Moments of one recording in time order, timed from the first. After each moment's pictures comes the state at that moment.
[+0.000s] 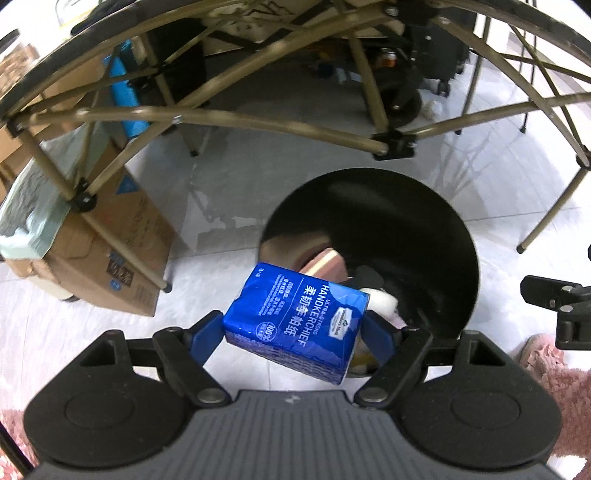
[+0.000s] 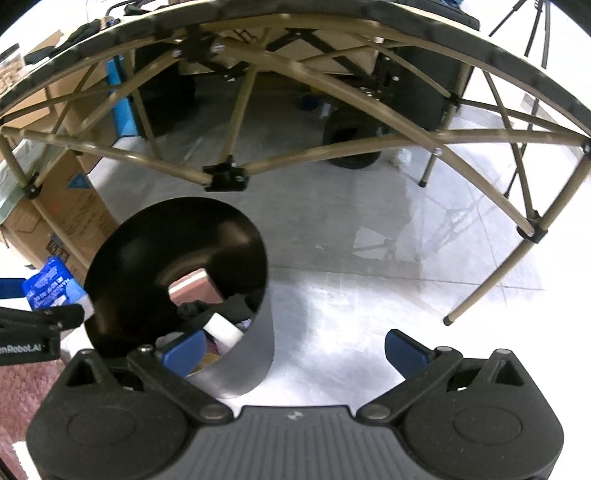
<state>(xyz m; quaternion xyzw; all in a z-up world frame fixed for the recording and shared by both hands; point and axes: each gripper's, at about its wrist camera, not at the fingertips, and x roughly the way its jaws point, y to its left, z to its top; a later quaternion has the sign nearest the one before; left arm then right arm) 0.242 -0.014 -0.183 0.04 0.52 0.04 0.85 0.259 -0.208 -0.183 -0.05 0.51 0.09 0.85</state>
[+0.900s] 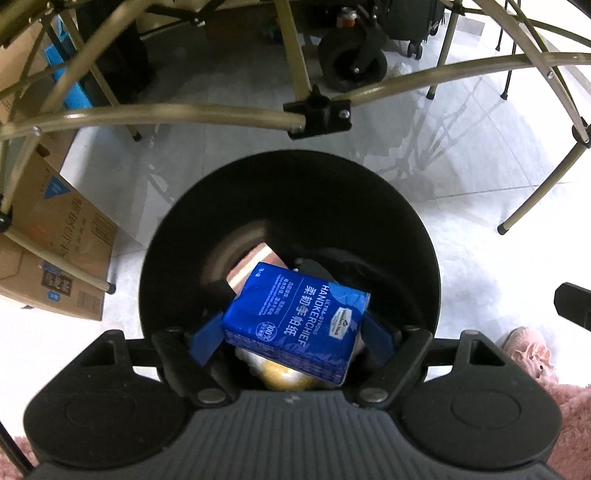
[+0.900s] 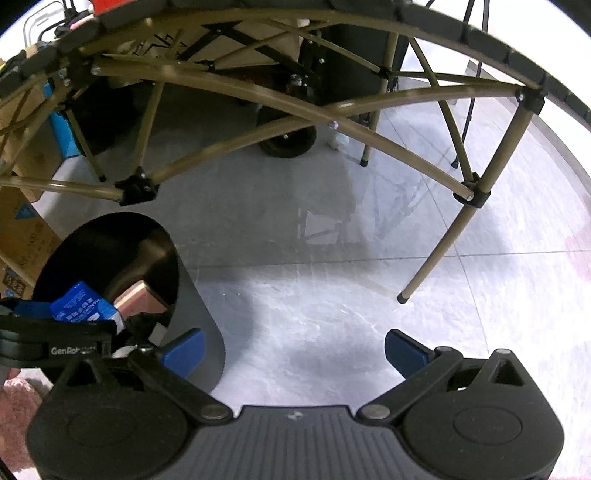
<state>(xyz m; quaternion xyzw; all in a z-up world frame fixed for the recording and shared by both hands) 0.302 -0.068 -0.235 0.04 0.58 0.00 0.82 0.273 -0.257 -0.192 -0.02 0.52 0.01 0.85</state>
